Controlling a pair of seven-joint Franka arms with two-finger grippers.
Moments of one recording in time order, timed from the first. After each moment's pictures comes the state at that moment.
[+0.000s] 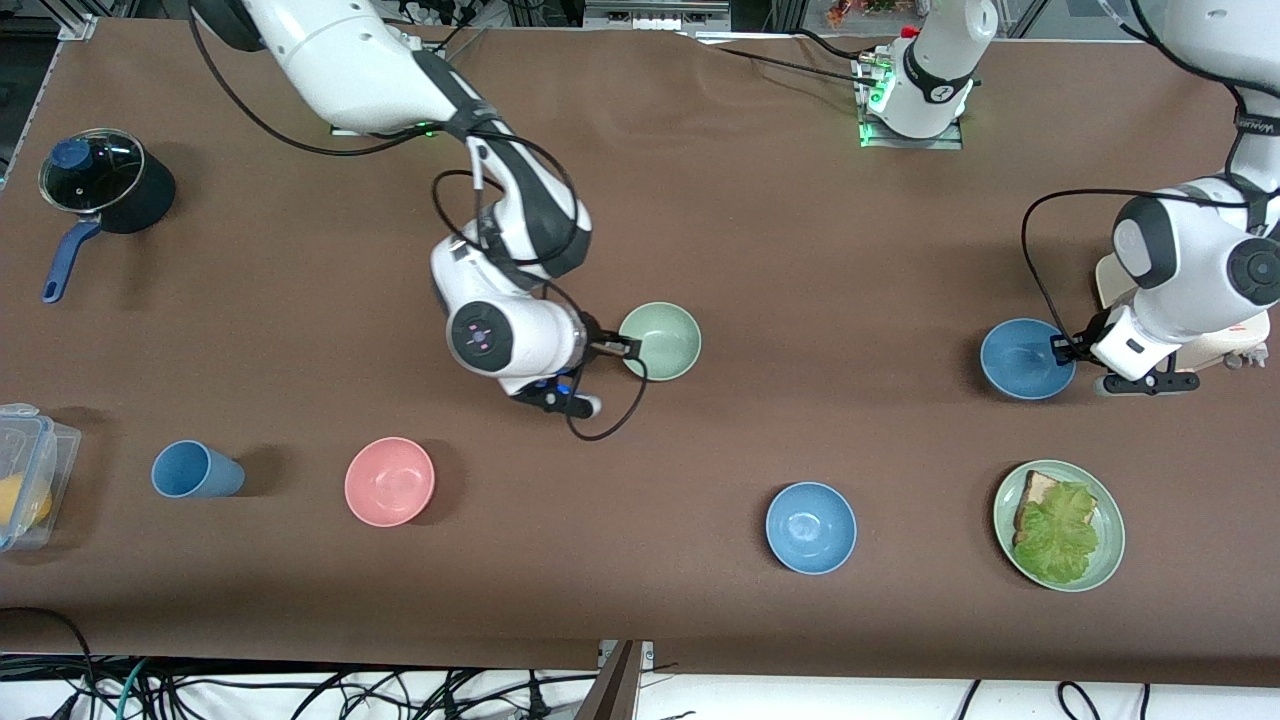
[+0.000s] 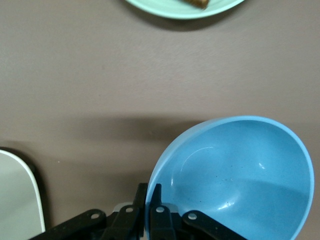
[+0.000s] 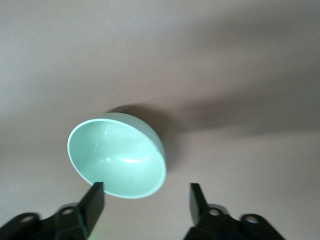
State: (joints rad) left arm 0.07 0.30 0.18 -2.14 -0.04 2.38 0.22; right arm 0.45 0.78 0.15 -1.22 0.31 1.85 0.67
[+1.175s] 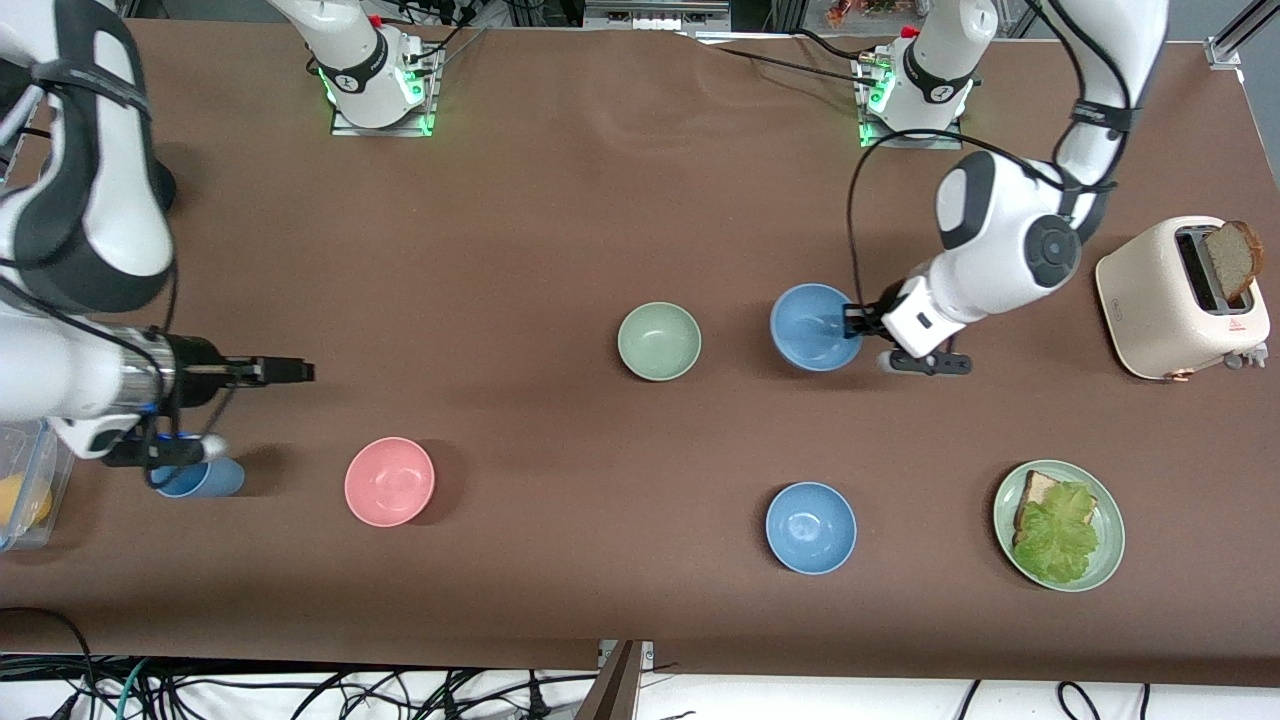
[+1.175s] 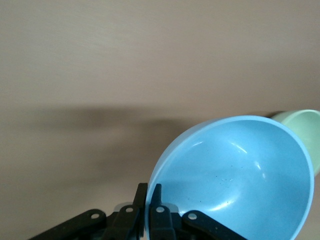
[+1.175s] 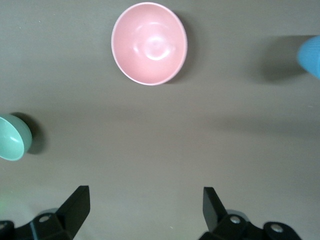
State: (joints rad) left arm -0.10 0.25 -0.21 -2.11 -0.40 2.30 -0.09; right arm -0.05 0.56 0.09 -1.15 0.16 1.46 0.01
